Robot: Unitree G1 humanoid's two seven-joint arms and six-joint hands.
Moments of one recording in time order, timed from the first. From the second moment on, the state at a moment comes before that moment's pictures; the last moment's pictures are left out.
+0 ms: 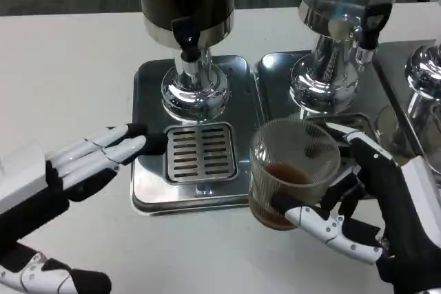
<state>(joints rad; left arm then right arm) 0.07 0.82 0.17 0.39 -0.11 -1.31 -0.68 0.50 -0.13 0.22 -0.55 -0.53 -0.06 -0.13</state>
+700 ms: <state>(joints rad) 0.12 0.81 0.17 0.30 -0.02 -1.29 -0.58 0.54 -0.17 0.16 -0.54 -0.47 -0.14 -0.13</state>
